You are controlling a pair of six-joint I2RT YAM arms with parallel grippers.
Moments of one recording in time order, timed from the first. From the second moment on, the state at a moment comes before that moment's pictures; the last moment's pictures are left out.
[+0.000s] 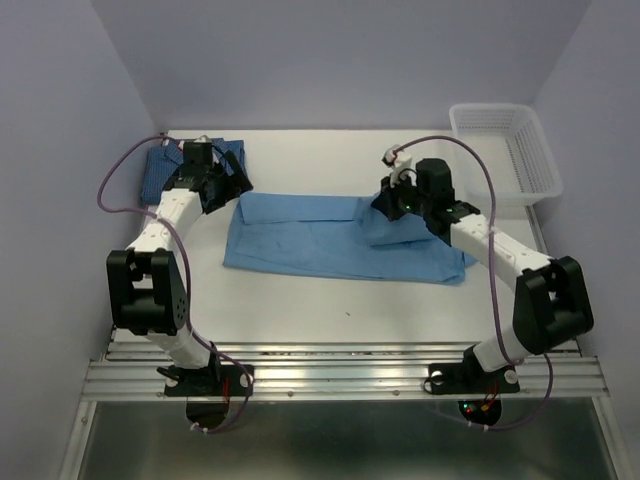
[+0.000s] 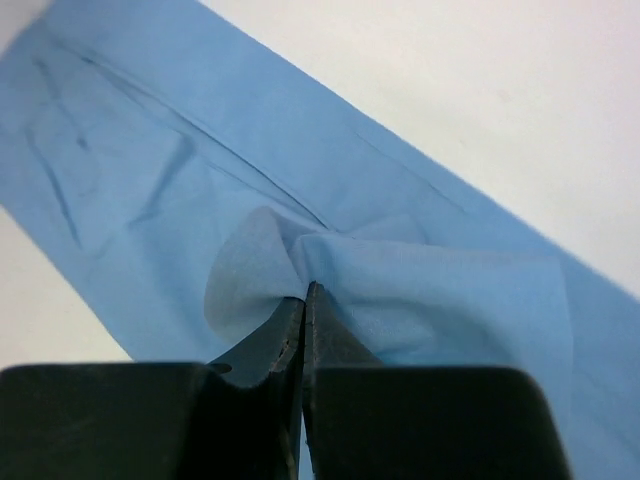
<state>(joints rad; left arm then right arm) -0.04 1.64 1.28 -0.44 0.06 -0.53 0.33 1.44 0.99 -0.05 -0.31 -0.01</state>
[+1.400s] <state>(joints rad) -0.31 1.89 1.34 -0.34 0.21 -0.35 0.54 1.28 0.87 0.17 -0.41 -0.10</state>
